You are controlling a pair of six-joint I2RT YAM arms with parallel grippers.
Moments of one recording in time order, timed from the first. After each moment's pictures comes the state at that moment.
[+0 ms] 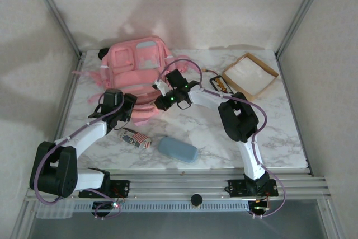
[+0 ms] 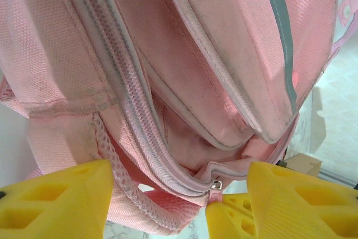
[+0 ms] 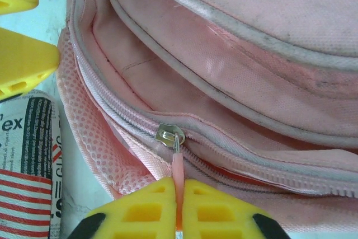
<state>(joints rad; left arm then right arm) -0.18 1.31 0.65 -0.08 0.09 -1.35 0.73 2.16 1.62 -0.38 -0.51 -0.01</state>
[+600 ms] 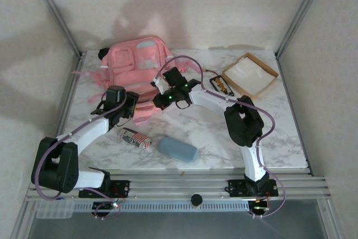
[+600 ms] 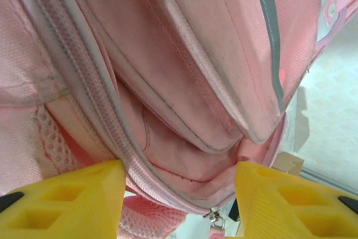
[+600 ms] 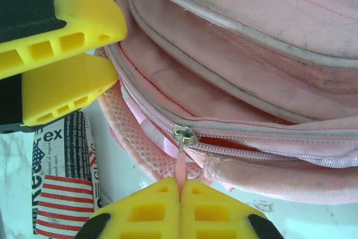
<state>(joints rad) -0.21 1.35 0.70 -0.07 0.10 -1.42 0.77 2.06 1.63 -0.43 -0.44 0.08</state>
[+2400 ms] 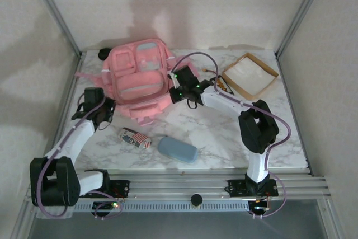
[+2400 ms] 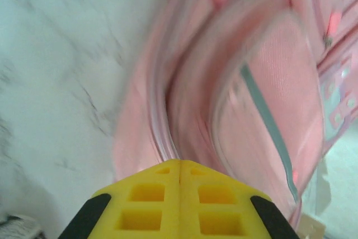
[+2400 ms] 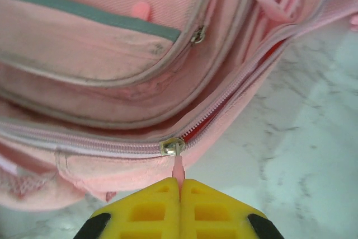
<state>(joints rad) 0.07 1.19 0.71 -0.33 0.06 -1.25 0.72 1.89 1.47 -0.39 -0.02 0.17</state>
